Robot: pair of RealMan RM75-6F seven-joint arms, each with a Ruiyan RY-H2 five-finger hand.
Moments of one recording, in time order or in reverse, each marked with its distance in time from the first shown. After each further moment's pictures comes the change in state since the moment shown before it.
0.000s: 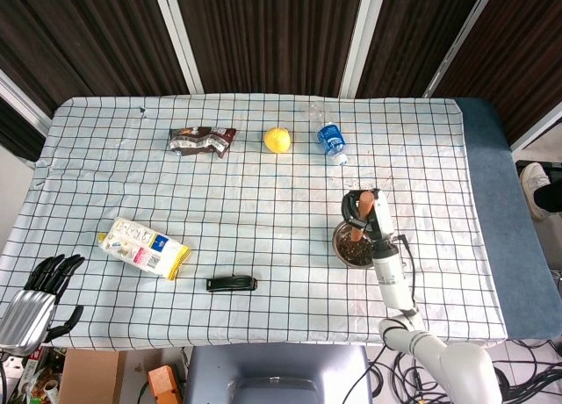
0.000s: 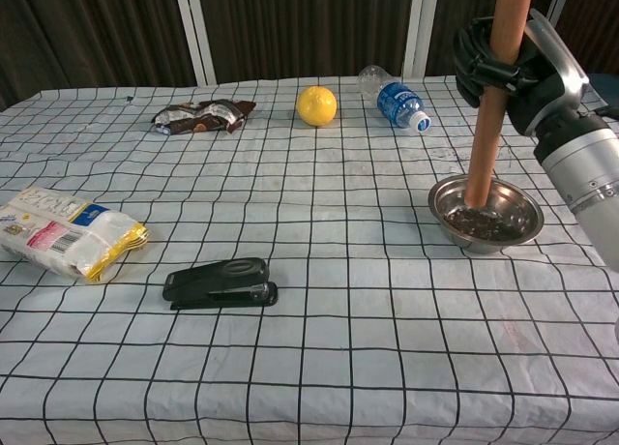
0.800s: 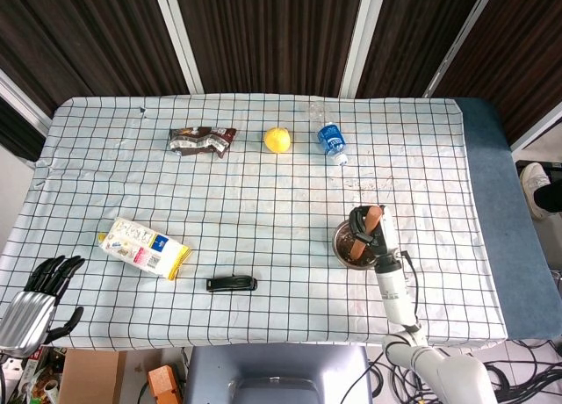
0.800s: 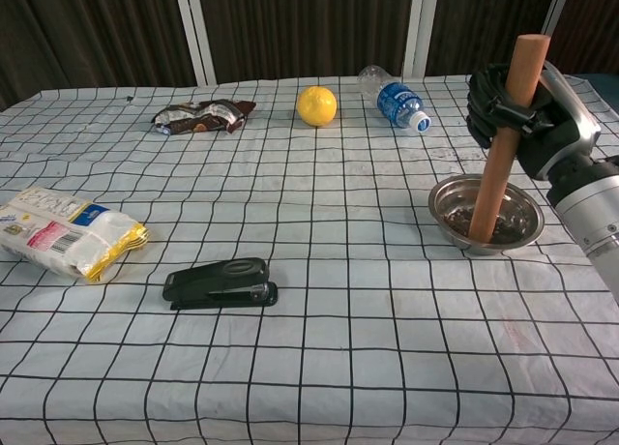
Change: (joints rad) left arm 0.002 0.003 0.006 0.002 0.009 0.007 -0.009; right arm -0.071 -0.051 -0.054 0.051 0.026 -0.012 0.127
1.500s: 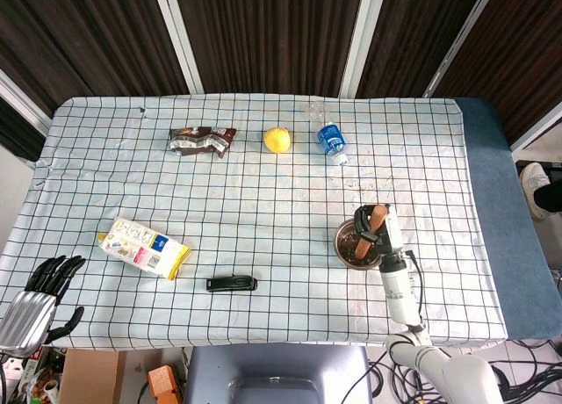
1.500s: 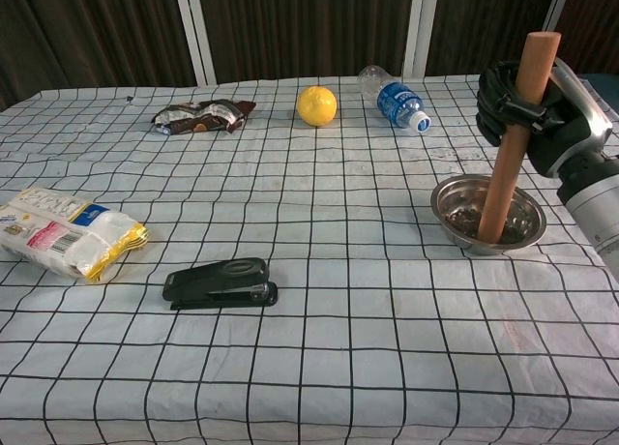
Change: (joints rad) left arm -0.003 -0.001 0.000 0.001 -0.002 -0.007 0.004; right arm -0.011 0.020 -0.009 -0.016 0.010 -0.008 -0.012
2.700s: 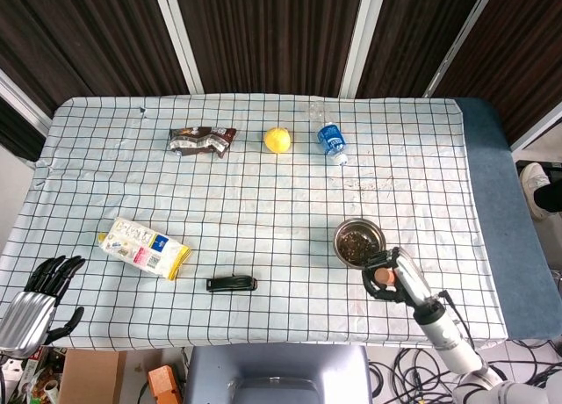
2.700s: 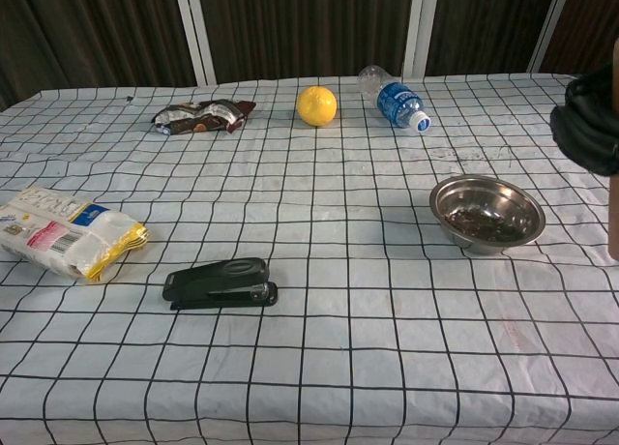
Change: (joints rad) left arm 0.003 0.000 0.002 -0.002 0.011 0.014 0.002; right arm -0.185 0.515 -0.314 -0.714 -0.296 0.232 -0.629
